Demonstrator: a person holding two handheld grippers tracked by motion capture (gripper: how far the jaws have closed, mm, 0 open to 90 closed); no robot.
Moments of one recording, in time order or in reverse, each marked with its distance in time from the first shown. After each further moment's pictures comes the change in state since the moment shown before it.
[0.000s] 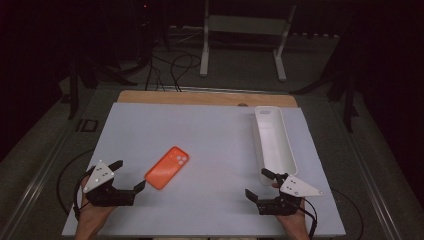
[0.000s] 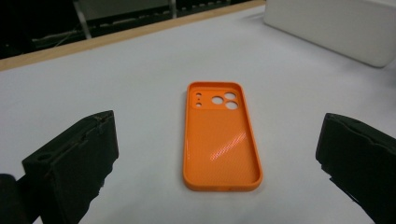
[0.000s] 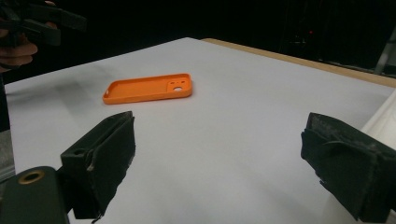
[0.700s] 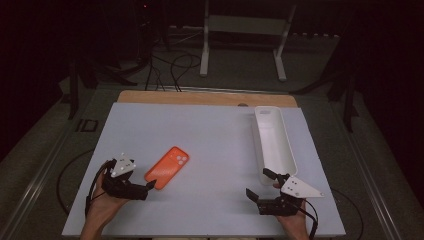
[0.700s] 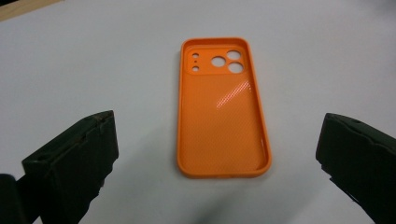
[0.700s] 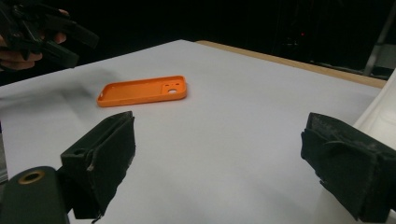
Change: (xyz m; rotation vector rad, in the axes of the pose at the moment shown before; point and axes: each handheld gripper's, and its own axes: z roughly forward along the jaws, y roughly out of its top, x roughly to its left) left arm -0.007 0.016 0.036 0.236 0.007 0.045; right arm 0.002 0.001 -0.002 -0.008 -0.030 -0.001
